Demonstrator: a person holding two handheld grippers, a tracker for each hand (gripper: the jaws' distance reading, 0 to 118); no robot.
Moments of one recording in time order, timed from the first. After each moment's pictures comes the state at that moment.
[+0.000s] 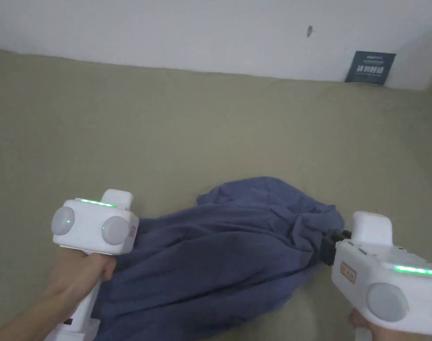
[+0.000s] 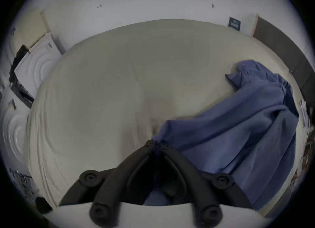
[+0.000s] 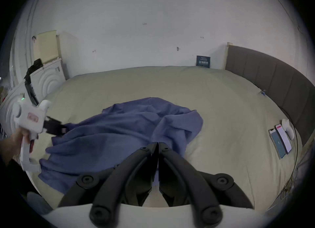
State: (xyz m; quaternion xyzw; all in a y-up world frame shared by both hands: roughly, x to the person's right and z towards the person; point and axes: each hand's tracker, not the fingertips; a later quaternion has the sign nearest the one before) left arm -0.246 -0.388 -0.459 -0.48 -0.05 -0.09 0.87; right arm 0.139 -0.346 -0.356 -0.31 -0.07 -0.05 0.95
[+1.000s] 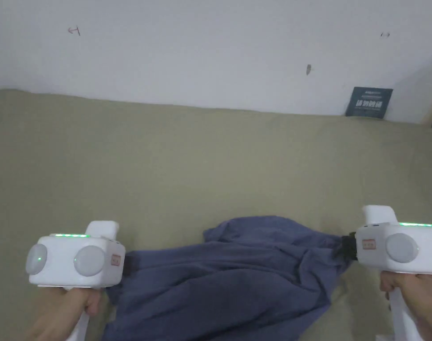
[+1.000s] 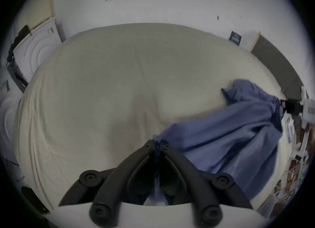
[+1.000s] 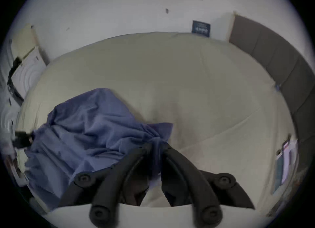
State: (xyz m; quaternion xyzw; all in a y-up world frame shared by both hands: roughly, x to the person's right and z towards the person) left arm -0.288 -0.359 -0.466 -0.48 -0.06 0.02 0.88; right arm 0.204 -0.333 -0.453 -0.41 -0.05 -0.01 0.91
